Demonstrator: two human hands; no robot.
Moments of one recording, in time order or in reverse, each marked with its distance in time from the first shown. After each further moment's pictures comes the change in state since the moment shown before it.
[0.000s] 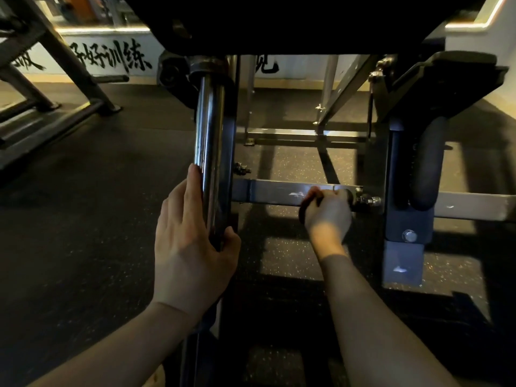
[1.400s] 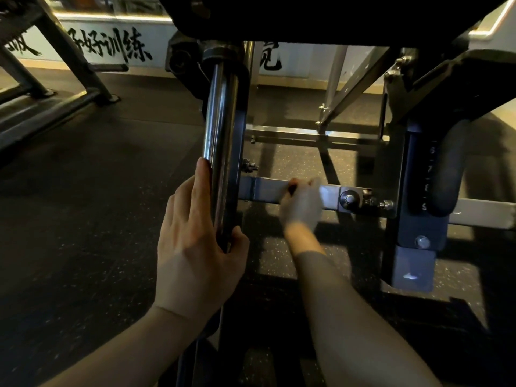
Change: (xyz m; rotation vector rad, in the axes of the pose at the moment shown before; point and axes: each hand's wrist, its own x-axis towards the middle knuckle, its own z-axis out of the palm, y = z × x) left_hand 0.000 -0.003 0.000 -0.064 -0.013 -0.021; right_hand -0.013 -0.048 0.034 0.097 0.017 -0.171
